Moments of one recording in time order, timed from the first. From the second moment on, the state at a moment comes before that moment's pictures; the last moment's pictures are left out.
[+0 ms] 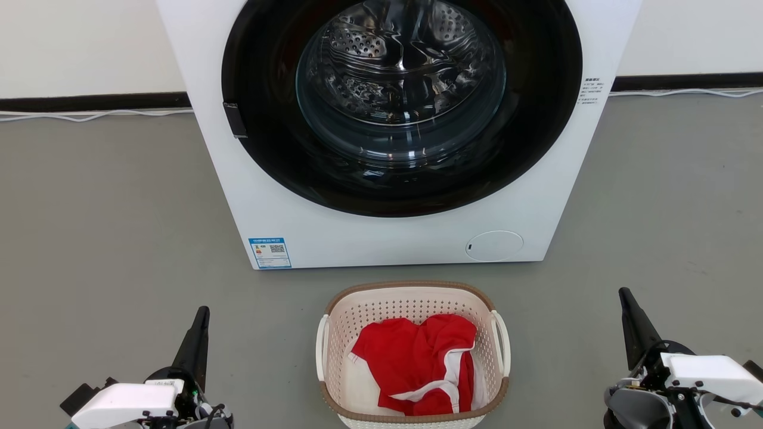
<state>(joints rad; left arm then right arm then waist) -0.05 0.04 0.09 0.27 -1.61 -0.12 0.11 -0.08 -0.05 -0.13 0.28 1.60 0.12 0.11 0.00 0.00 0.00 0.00</state>
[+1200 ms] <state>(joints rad) -0.05 0.04 0.09 0.27 -1.61 -0.12 0.11 -0.08 -0.05 -0.13 0.28 1.60 0.12 0.11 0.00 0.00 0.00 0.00</state>
